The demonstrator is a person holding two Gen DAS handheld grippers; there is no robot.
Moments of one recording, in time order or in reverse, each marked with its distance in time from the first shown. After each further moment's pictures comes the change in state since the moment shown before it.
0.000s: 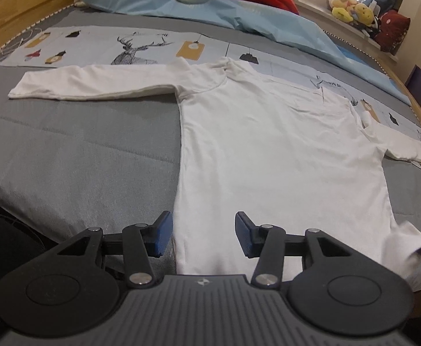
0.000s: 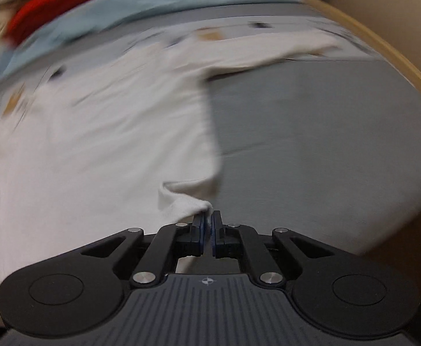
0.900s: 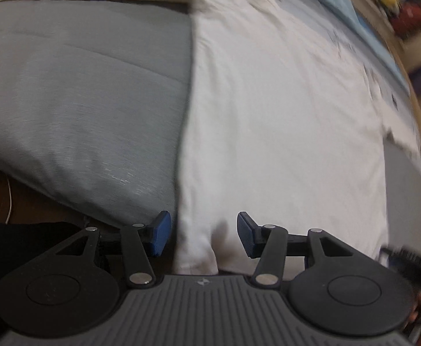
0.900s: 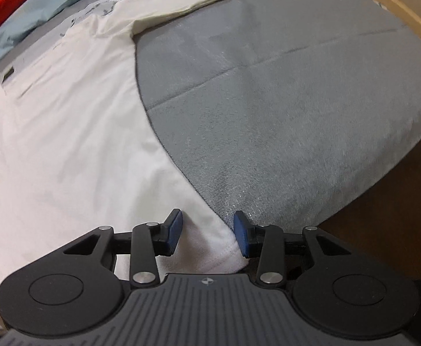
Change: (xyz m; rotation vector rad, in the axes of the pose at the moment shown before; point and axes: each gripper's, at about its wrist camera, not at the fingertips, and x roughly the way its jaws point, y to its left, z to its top) left arm 0.073 0.050 -0.012 -0.105 0.344 -0.151; right arm 0.064 -0.019 -0.008 0.047 0.142 -0.066
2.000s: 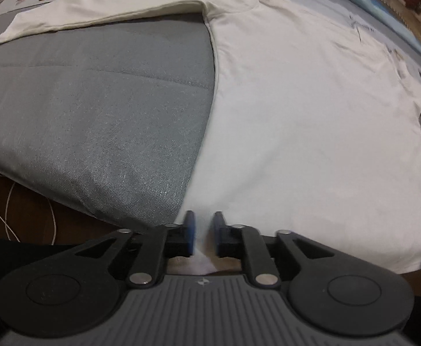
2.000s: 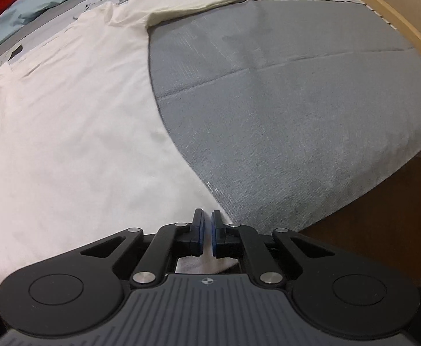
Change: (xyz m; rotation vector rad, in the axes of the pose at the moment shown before) left arm 0.026 -0.008 -0.011 0.090 -0.032 0.224; right arm -0.002 0.000 -0.008 -0.076 0.015 -0.004
